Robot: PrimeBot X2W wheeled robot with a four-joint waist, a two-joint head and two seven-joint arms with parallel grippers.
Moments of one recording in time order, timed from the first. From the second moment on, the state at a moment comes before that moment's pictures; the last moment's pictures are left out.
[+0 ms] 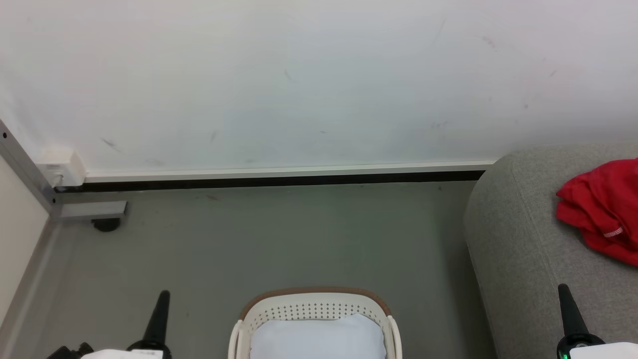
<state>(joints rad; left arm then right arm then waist) -0.05 0.06 0.07 0.26 -1.28 -0.12 0.02 -0.06 -0.04 -0.07 0.27 1.27 0.13 0.02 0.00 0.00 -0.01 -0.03</state>
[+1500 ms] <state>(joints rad) -0.10 0.05 0.11 0.25 -1.60 -0.13 0.11 -0.10 -0.05 -0.11 0.25 1.60 0.13 0.11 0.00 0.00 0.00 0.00</state>
